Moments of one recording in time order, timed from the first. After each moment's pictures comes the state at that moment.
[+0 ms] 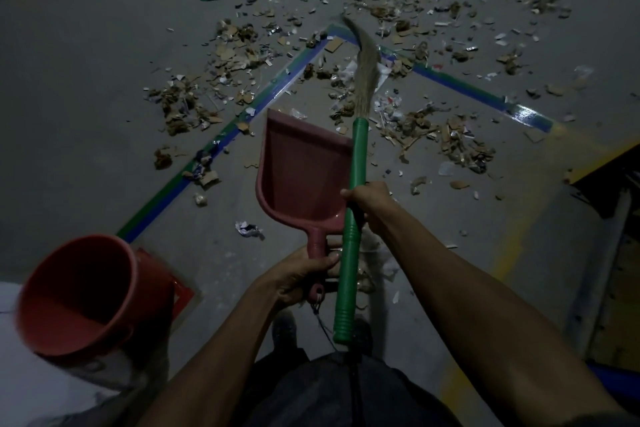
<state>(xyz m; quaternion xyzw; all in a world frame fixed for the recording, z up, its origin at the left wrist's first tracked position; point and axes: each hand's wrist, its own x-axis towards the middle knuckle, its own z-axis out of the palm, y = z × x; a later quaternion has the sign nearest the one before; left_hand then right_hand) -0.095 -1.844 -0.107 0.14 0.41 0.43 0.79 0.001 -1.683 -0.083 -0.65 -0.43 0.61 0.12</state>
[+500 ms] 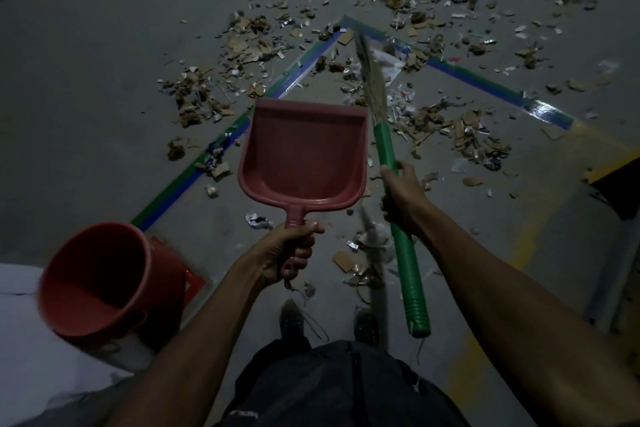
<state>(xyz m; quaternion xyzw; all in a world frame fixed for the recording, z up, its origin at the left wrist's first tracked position) -0.145 -1.846 -0.106 0.07 0.51 0.44 0.74 0.032 -1.671 -0.086 -0.63 -0.46 0.61 0.17</state>
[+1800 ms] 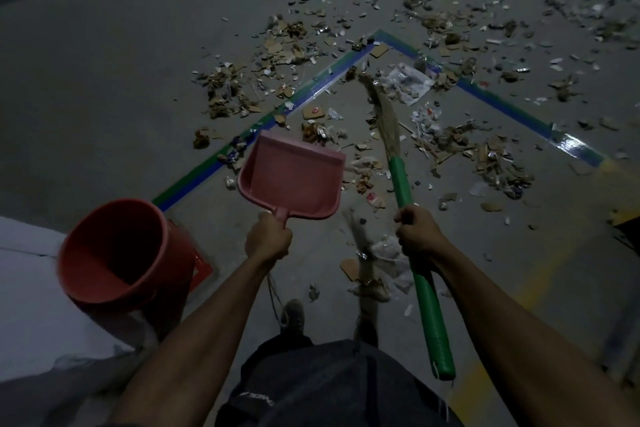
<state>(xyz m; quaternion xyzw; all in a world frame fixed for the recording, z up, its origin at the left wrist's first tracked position) -0.177 -1.866 -0.130 0.18 0.92 0.18 0.31 0.049 -1.709 -0.108 -0.60 -0.61 0.52 0.03</state>
